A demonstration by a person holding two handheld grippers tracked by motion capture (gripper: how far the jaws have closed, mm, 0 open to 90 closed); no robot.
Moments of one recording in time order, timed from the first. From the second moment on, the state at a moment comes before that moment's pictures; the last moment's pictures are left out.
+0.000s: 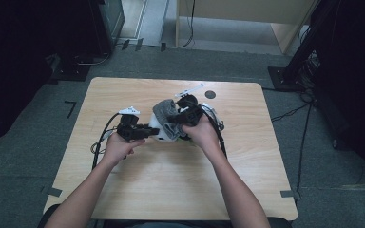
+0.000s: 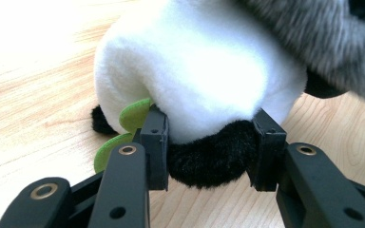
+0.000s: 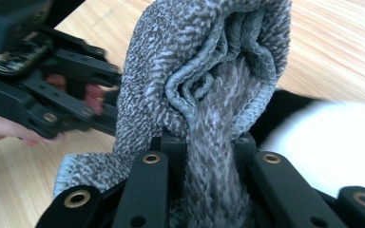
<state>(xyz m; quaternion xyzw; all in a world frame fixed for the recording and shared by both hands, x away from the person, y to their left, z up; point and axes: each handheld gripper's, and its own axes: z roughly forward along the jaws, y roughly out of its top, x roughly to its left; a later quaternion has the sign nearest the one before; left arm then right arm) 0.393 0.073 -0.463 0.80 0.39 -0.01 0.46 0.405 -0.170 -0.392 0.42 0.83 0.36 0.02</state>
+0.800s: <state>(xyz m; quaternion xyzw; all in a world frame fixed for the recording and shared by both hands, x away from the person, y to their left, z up) 0.395 0.073 -0.463 0.80 0.39 -0.01 0.46 0.389 -0.293 -0.372 0.51 0.76 0.40 0.07</state>
